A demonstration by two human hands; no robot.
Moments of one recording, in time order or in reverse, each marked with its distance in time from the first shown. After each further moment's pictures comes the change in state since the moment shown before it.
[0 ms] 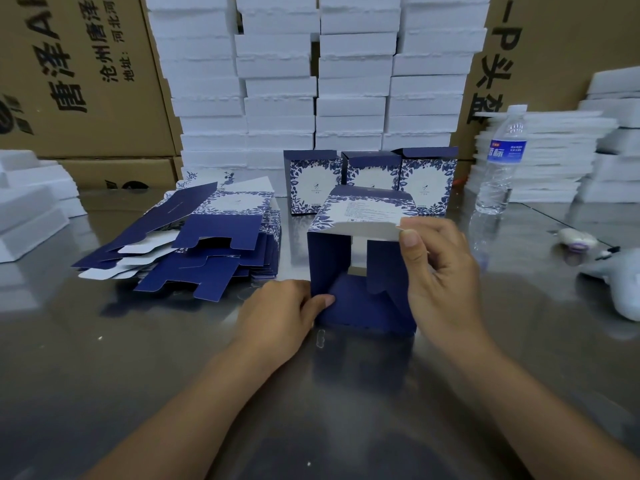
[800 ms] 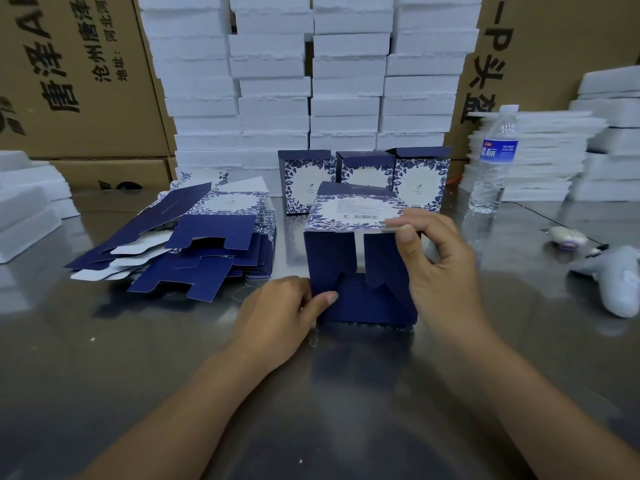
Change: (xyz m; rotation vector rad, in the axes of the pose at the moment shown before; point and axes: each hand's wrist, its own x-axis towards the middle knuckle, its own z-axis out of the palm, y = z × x) left_hand -0.004 0.007 -0.001 -0.029 0.028 0.075; right_hand 0.006 0.007 -0.008 0.149 -0.038 0.075
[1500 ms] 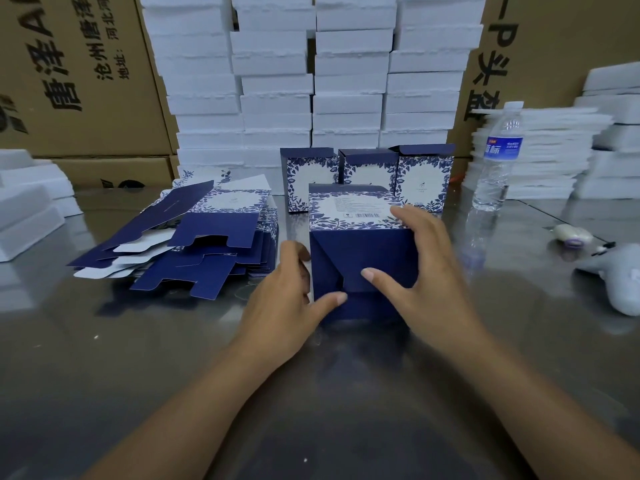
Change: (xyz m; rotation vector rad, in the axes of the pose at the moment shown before) left_hand 0.000 0.001 0.003 -0.265 0.138 0.040; right_hand -0.006 0.018 -0.005 -0.445 -0.216 -0.119
